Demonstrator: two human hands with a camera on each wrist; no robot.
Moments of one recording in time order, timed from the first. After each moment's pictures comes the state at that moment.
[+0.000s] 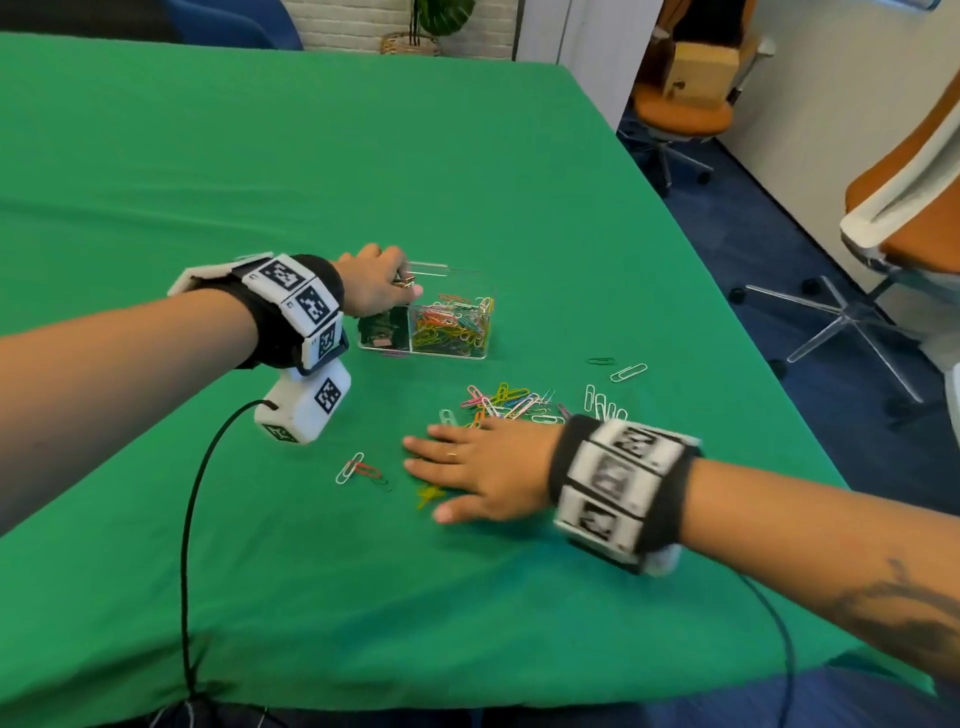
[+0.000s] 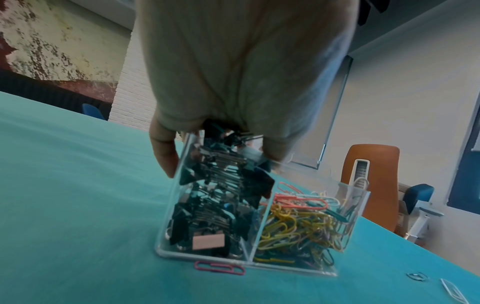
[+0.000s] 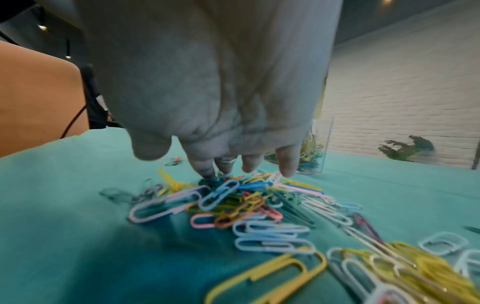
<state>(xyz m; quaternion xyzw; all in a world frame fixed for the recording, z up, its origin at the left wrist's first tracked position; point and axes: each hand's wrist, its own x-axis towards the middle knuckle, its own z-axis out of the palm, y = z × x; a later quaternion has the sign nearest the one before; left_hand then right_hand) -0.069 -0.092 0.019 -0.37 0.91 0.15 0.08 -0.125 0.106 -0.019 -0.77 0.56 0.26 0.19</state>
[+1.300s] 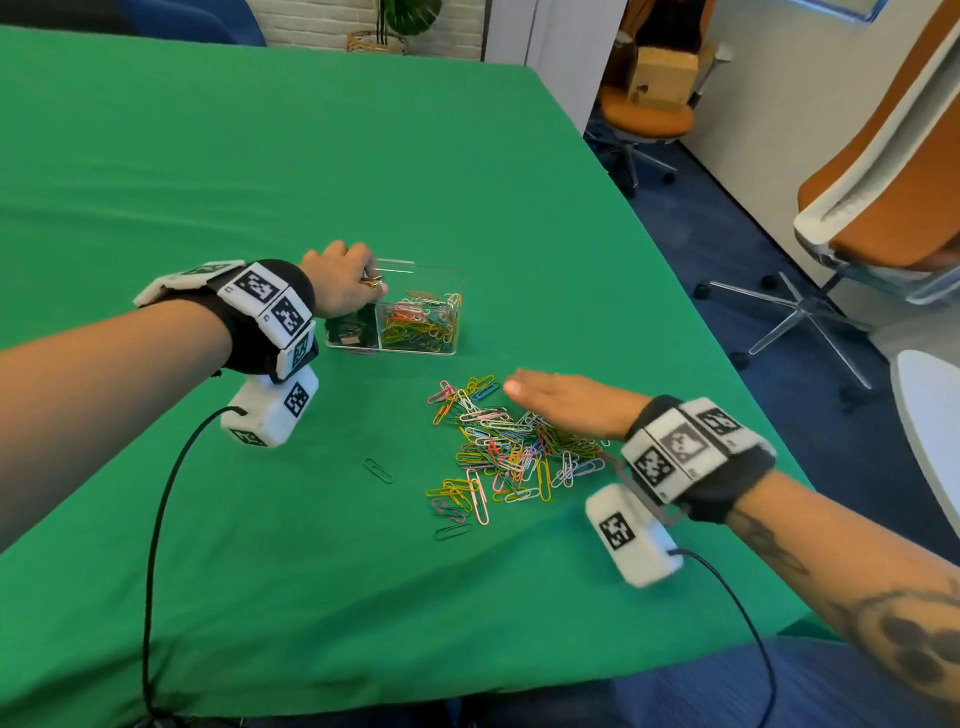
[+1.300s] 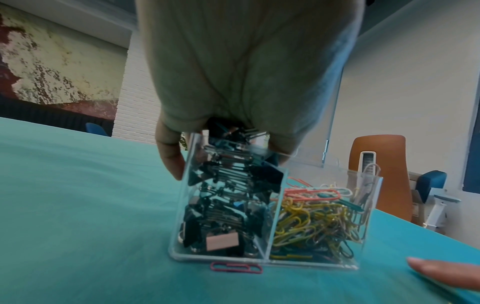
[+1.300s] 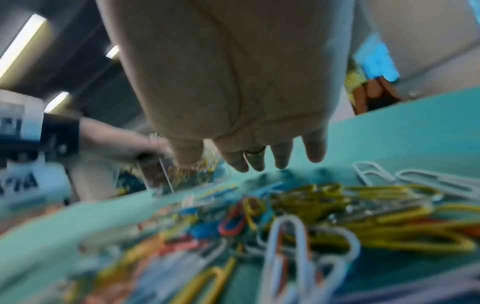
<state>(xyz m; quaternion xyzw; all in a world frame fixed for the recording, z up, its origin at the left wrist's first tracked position) -0.071 -0.081 0.019 -0.37 0.92 0.13 0.04 -0.203 0.139 -0.010 -0.53 0.78 -0.01 0.34</state>
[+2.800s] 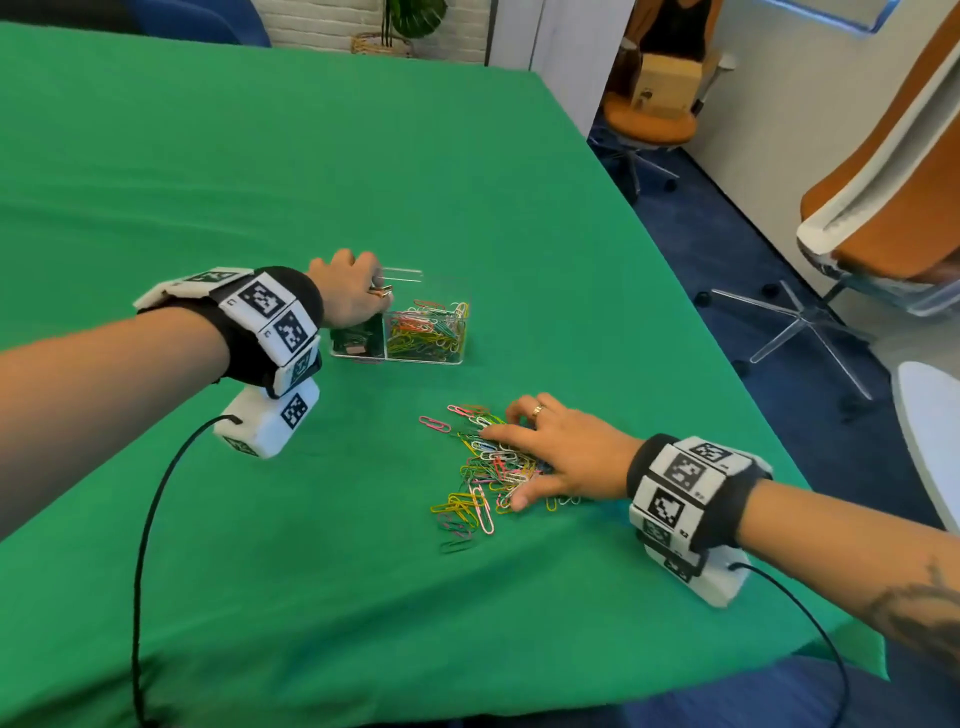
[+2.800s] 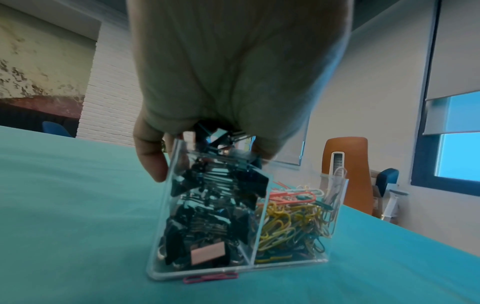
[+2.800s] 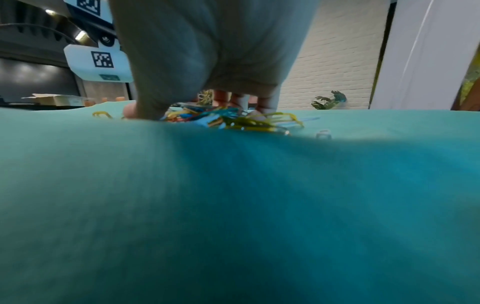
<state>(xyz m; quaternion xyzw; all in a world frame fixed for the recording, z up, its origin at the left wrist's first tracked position) -0.073 -0.082 0.018 -0.38 0.92 0.13 0.05 -0.207 0.149 -0.045 -0.72 0.68 0.06 0.14</state>
